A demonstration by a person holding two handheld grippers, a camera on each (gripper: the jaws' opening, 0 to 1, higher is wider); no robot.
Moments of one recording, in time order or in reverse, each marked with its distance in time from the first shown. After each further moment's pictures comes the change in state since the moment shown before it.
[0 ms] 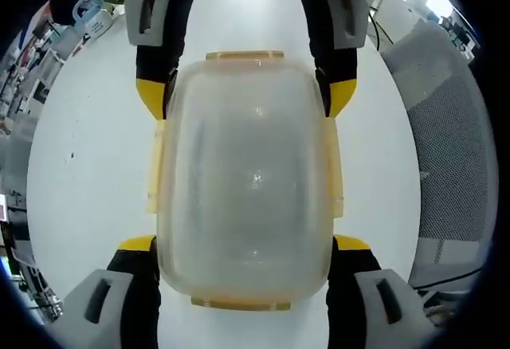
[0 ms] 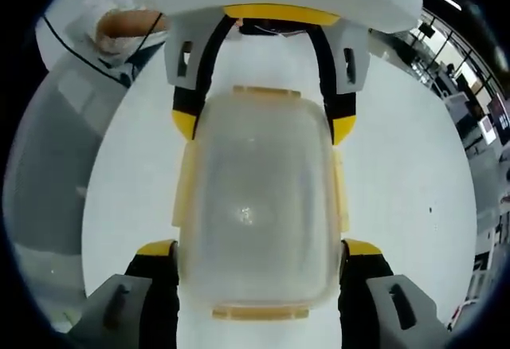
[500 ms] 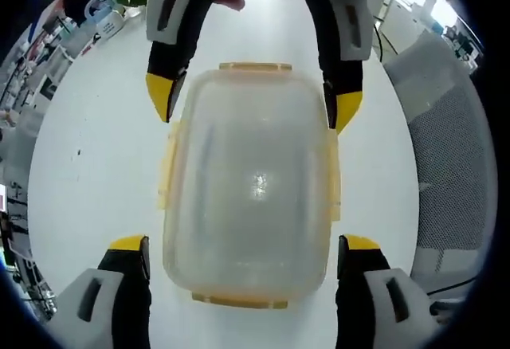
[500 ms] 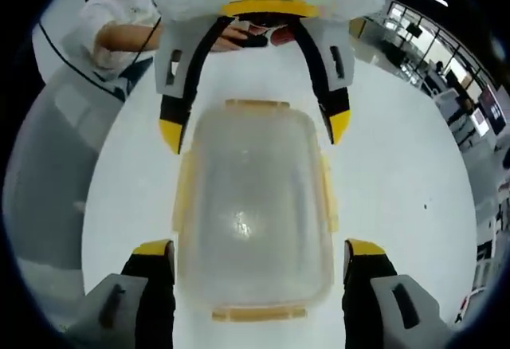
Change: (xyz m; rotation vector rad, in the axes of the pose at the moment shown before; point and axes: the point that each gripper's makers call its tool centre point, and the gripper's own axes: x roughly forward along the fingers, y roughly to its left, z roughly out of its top) left arm -0.006 0.001 0.002 -0.032 -0.060 0.011; right arm -0.008 -0.005 0.009 0.077 -0.113 -0.044
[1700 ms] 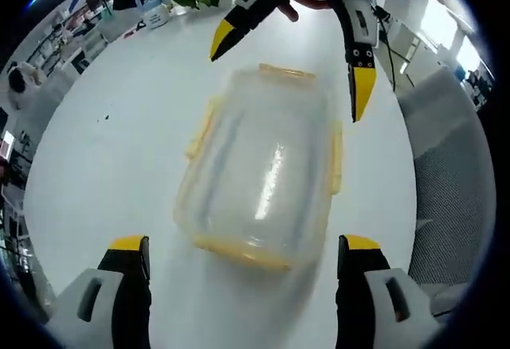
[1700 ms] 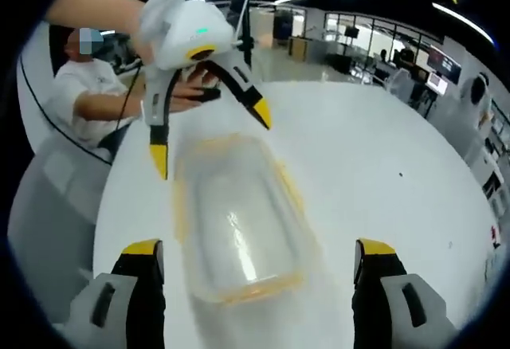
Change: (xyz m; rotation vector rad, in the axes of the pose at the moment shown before) left arm -0.019 0.005 -0.026 -0.249 -0.153 0.076; right arm -0.029 -0.012 -0.004 0.285 -0.256 -0.112
